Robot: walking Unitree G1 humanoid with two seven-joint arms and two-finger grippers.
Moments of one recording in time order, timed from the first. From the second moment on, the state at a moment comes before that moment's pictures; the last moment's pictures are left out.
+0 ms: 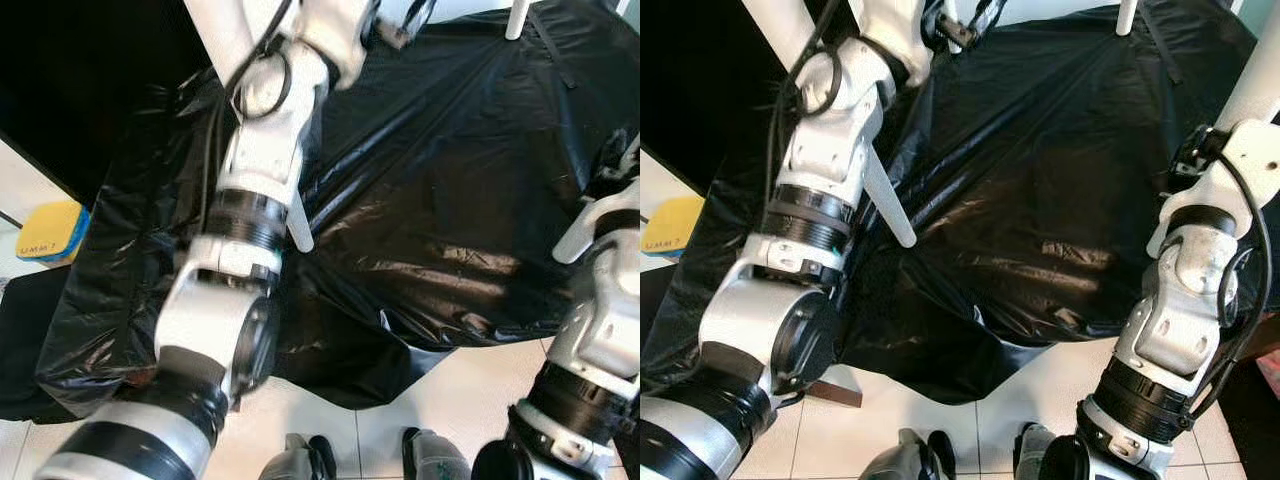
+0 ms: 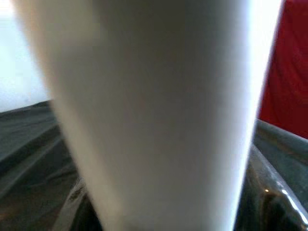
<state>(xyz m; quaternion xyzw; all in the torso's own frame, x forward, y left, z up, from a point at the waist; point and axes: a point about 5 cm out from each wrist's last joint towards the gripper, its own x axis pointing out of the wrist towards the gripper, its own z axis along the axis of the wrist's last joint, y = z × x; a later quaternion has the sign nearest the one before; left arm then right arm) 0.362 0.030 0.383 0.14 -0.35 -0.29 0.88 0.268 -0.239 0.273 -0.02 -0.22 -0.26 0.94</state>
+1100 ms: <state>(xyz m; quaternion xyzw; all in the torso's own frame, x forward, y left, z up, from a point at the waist) 0.261 0.143 0.240 0.04 -0.10 -0.44 0.89 0.219 -0.203 0.184 -0.07 -0.17 -0.16 0.97</state>
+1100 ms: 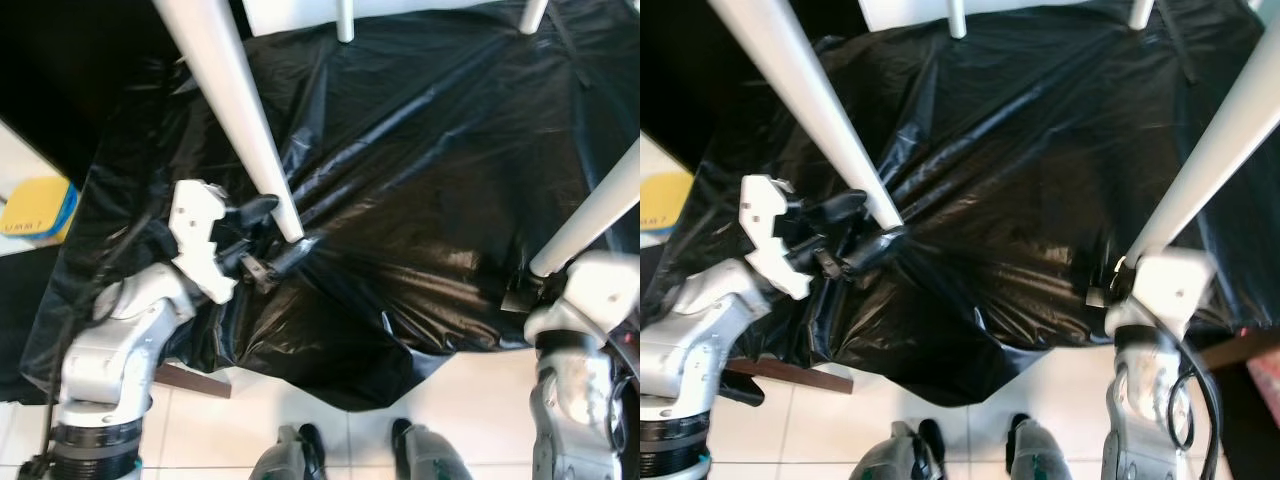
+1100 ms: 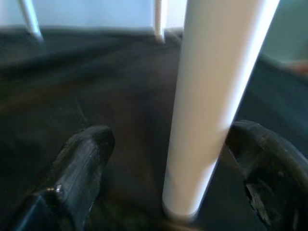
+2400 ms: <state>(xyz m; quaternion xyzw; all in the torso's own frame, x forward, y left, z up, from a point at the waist) 0.231 0.200 0.167 -0.01 -0.01 -0.21 0.98 0.259 -0.172 0.164 0.00 -0.15 0.24 0.96</state>
